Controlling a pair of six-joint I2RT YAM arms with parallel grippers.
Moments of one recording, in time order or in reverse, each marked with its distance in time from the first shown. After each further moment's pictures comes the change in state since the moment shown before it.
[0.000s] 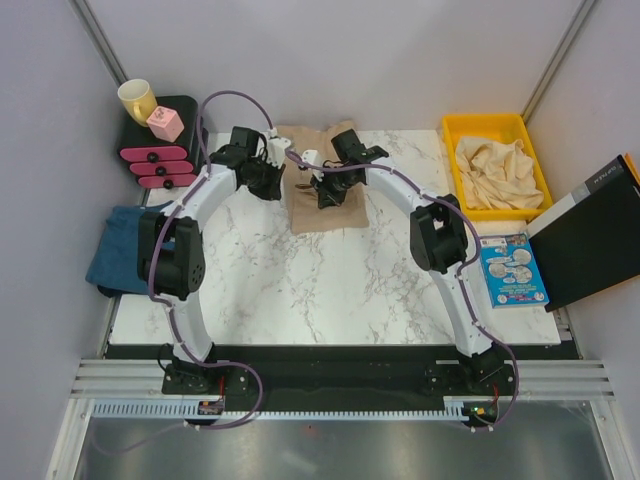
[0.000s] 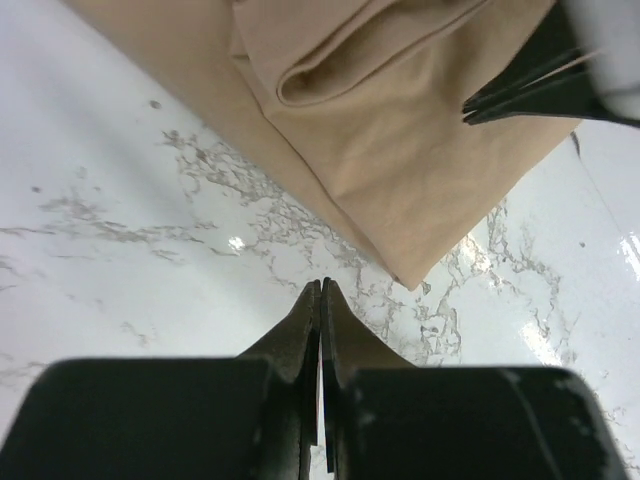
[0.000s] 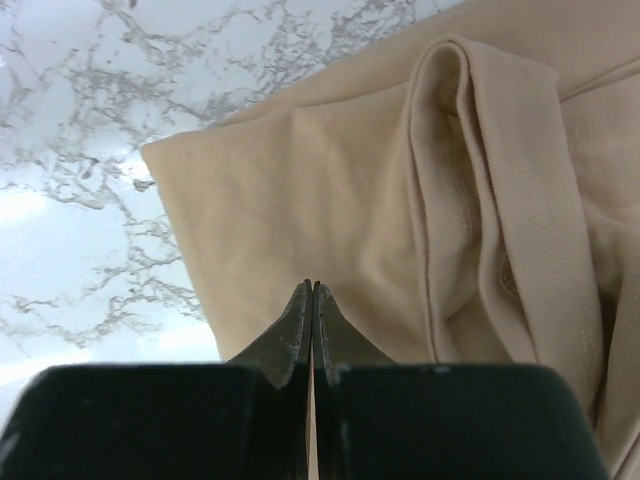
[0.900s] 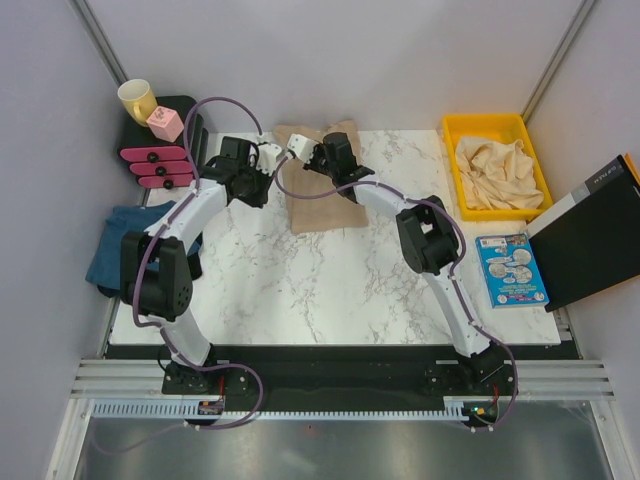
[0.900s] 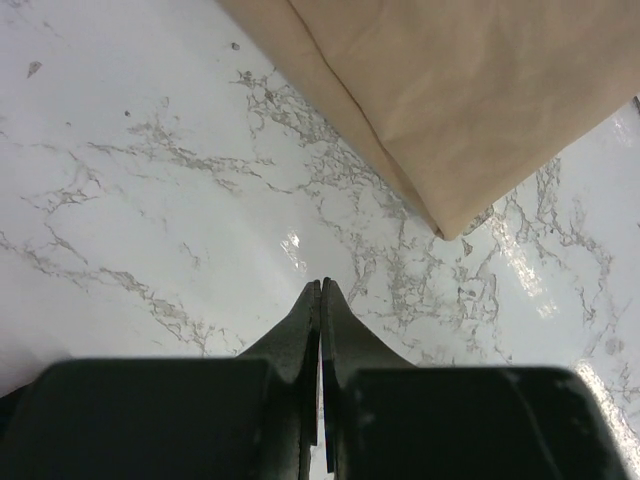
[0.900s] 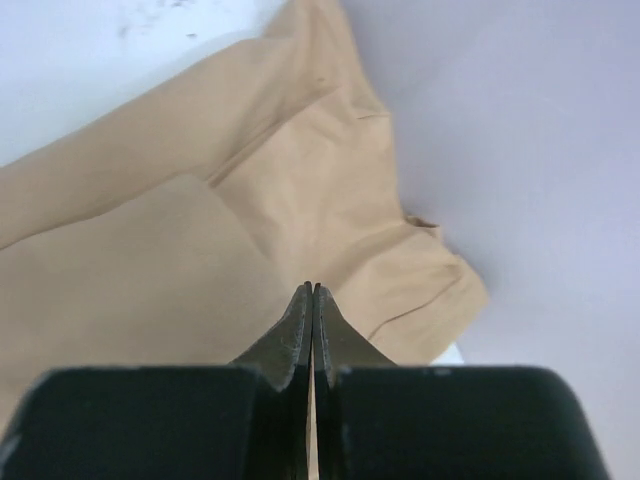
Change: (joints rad) left arm 0.005 -0.208 -0.192 0.086 -0.156 0.001; right arm 0.046 0.060 -0.115 0.832 0.545 -0.169
